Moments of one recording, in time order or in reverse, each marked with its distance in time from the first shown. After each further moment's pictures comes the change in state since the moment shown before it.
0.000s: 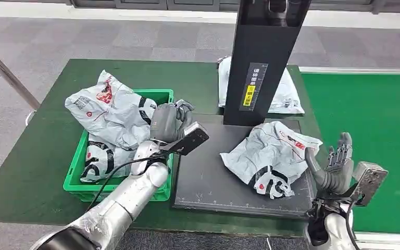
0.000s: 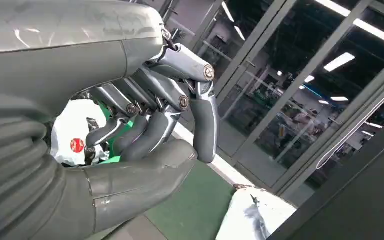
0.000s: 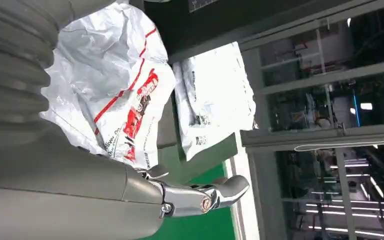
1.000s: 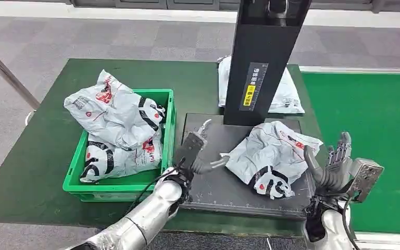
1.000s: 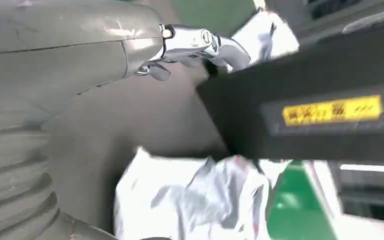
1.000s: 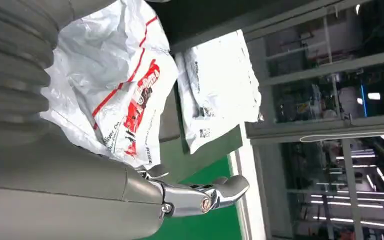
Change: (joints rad) left arm 0.090 -0.084 -0.158 0.066 0.797 -0.345 -0.107; right arm -0.032 0.010 -0.001 0.047 0.019 -0.036 0.001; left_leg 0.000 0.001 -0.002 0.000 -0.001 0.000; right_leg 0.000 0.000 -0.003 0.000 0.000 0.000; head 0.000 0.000
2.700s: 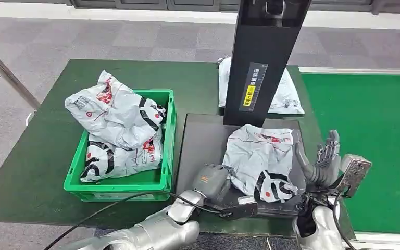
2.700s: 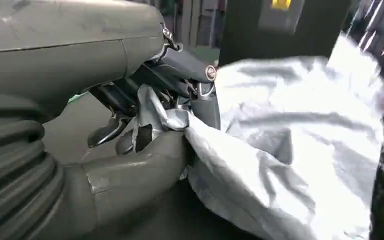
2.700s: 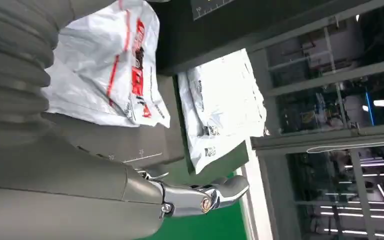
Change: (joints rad) left arm -0.077 -0.011 -0.623 0.208 -0.565 0.391 0.394; right arm -0.030 0.050 0.008 0.042 0.009 0.026 0.007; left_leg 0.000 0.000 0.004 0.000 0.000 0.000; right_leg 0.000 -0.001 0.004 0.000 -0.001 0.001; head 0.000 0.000
